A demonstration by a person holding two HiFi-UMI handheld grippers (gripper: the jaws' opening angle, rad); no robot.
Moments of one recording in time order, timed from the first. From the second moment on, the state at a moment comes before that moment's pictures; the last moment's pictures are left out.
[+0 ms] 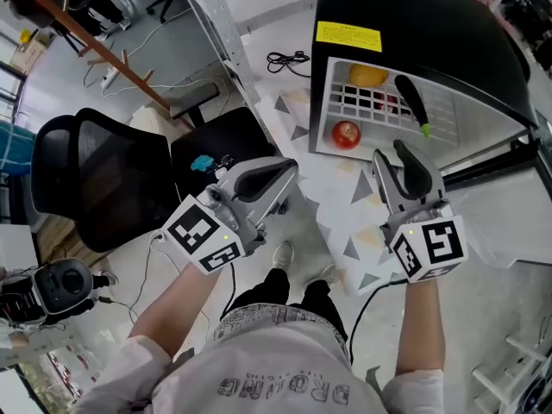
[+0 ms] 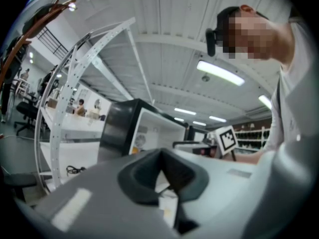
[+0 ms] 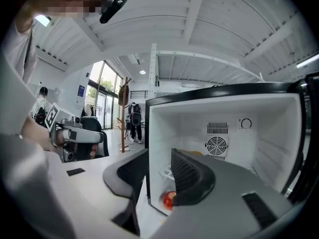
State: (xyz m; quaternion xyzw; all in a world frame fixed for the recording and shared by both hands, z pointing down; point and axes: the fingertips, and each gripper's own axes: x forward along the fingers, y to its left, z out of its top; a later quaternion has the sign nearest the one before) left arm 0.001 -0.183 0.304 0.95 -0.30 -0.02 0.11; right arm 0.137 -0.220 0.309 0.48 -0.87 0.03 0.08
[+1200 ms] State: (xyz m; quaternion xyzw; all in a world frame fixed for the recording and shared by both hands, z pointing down) left arm 0.024 -0.162 0.296 0.96 -0.28 0.00 0.07; right arm 0.170 -0.161 0.300 0.52 -0.85 0.09 0.01
